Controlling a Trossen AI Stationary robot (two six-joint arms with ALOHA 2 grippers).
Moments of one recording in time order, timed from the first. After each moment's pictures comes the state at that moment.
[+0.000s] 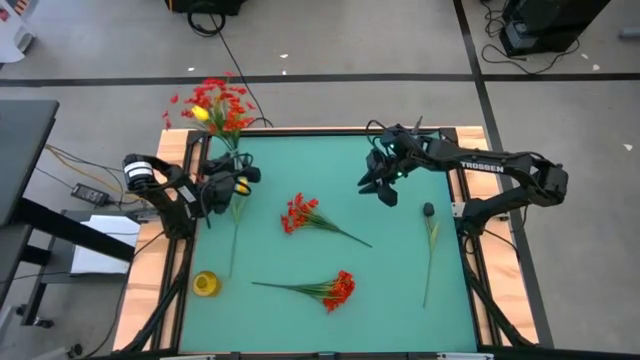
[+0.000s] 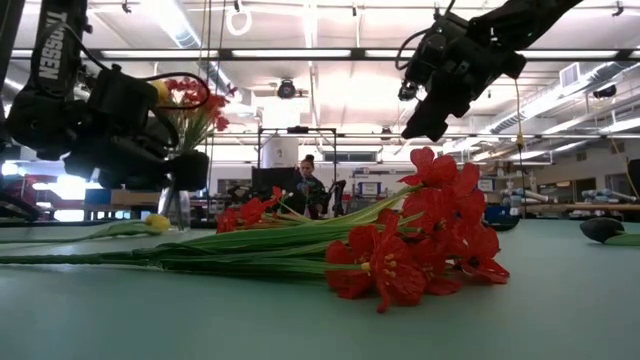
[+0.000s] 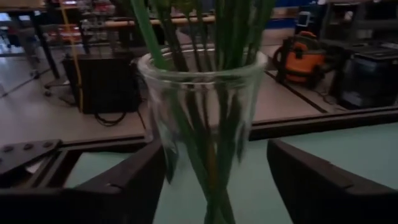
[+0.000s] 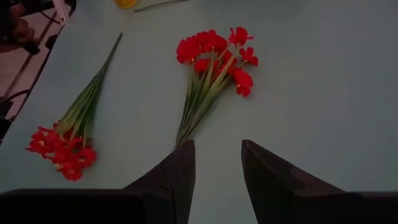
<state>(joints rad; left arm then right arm) 0.43 1.64 0.07 1.37 -0.97 -0.21 -0.48 1.32 0.87 -0.35 -0.57 -0.16</state>
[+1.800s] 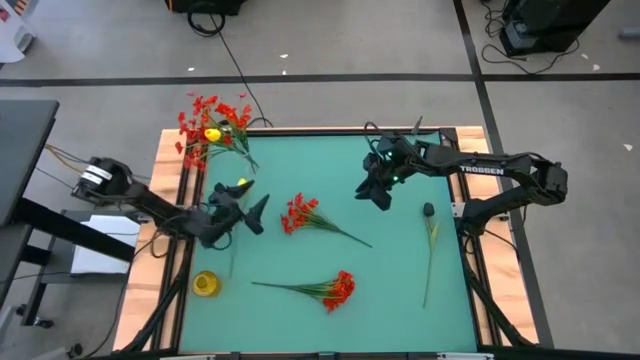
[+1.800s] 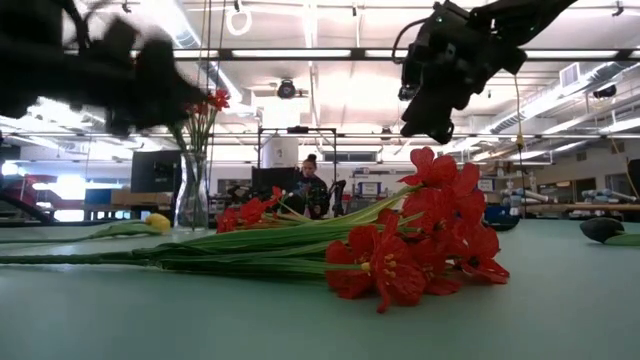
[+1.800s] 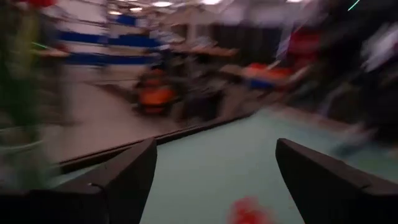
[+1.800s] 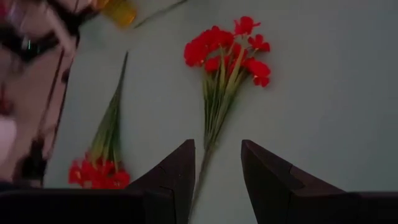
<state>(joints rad) -0.36 1.25 0.10 1.29 -1.15 -0.06 -0.41 1.32 0.87 -0.33 -0.53 0.16</state>
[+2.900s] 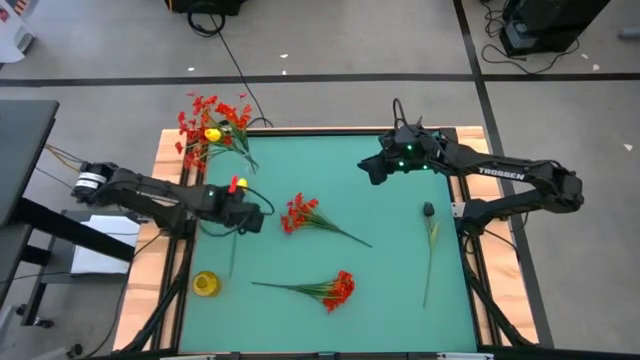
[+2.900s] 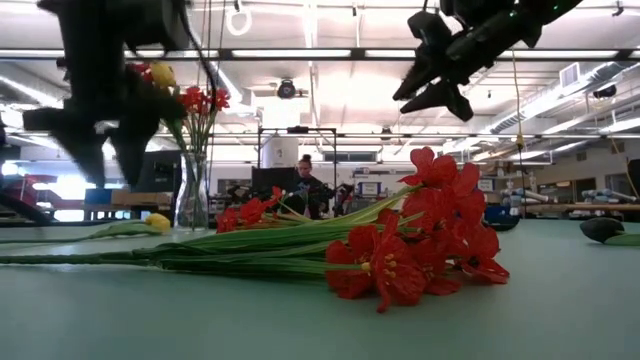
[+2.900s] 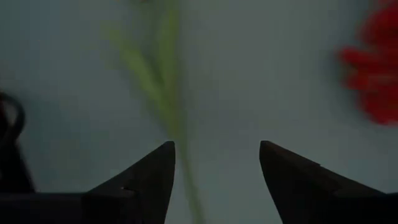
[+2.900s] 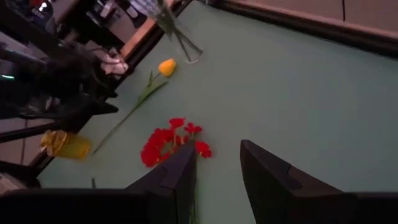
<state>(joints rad) -0.09 1.21 0.76 -0.99 -0.24 -1.41 -0.41 1.17 0.87 -0.25 -0.12 0.60</state>
